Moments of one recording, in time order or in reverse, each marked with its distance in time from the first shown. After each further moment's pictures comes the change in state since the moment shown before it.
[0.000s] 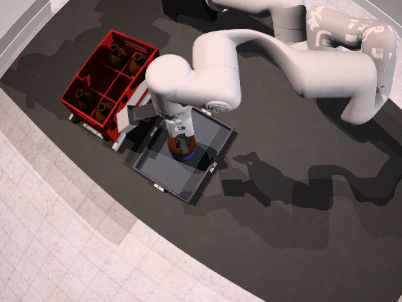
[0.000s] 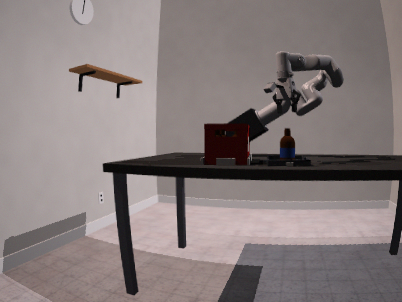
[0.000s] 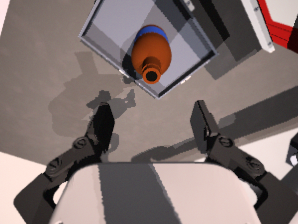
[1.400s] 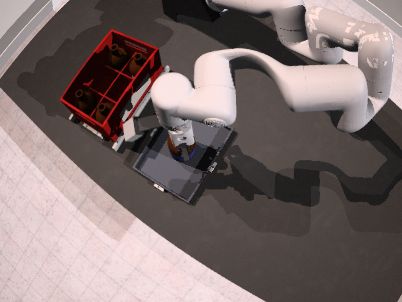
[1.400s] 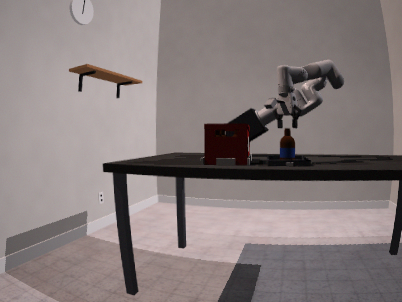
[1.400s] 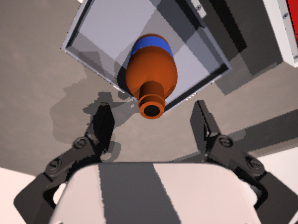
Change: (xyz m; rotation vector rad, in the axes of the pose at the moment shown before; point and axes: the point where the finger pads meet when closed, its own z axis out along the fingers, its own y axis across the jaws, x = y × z) arm 0.000 0.000 0.072 0.000 0.000 0.000
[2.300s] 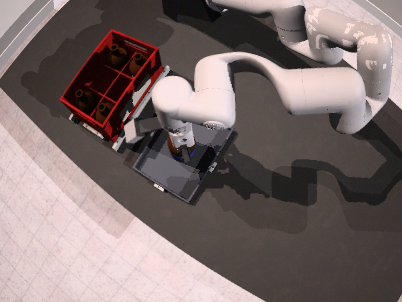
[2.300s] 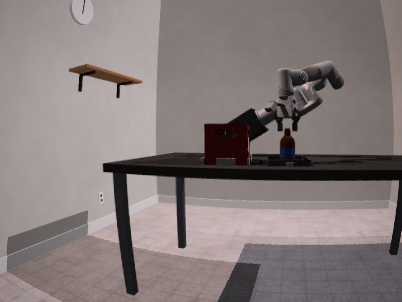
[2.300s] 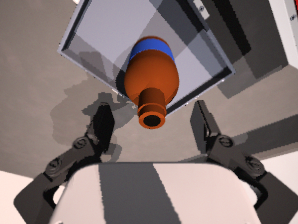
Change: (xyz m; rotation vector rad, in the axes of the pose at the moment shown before) arm 0.000 0.000 0.014 0.000 0.000 0.000
